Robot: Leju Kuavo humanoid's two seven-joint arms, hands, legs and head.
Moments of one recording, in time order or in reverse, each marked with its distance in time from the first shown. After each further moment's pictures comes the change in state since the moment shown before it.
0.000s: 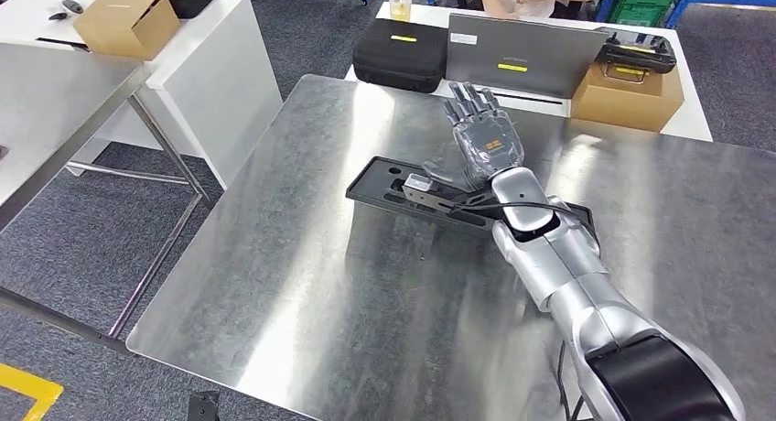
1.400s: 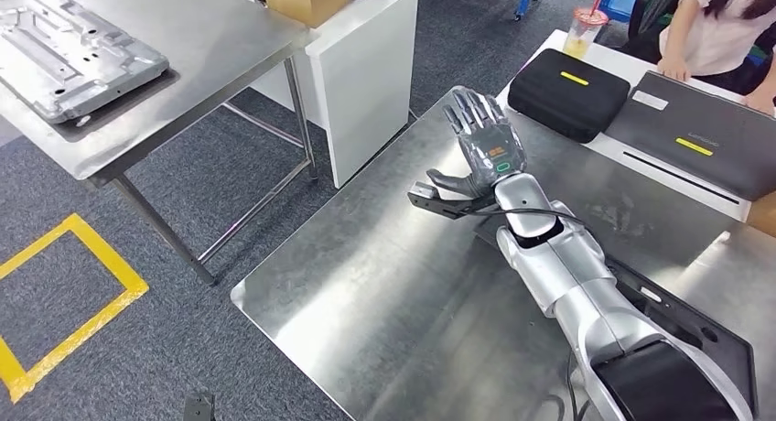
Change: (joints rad) left arm -0.009 -0.003 0.008 0.000 0.001 -0.023 0.019; right arm 0.008 -0.039 0.038 -0.009 -0.001 0.003 0.021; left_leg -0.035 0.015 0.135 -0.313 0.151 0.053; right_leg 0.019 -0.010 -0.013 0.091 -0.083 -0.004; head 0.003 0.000
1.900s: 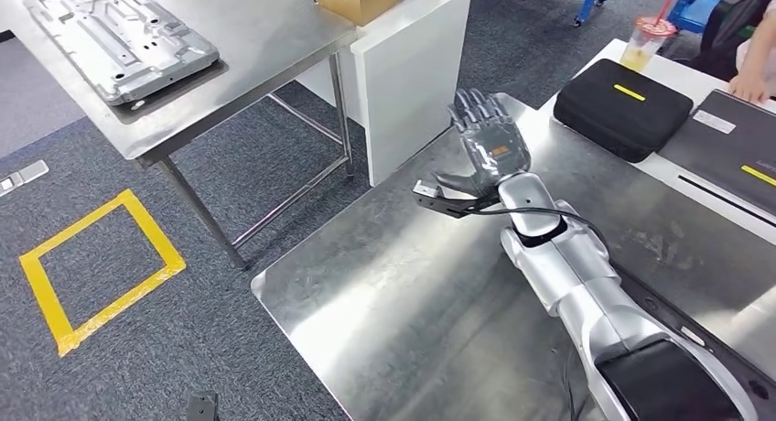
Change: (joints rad) left arm 0.000 0.000 0.004 0.000 0.000 0.004 0.008; right arm 0.001 0.001 0.006 0.003 0.000 -0.002 0.001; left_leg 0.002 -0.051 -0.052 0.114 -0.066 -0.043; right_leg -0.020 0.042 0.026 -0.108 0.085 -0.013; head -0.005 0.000
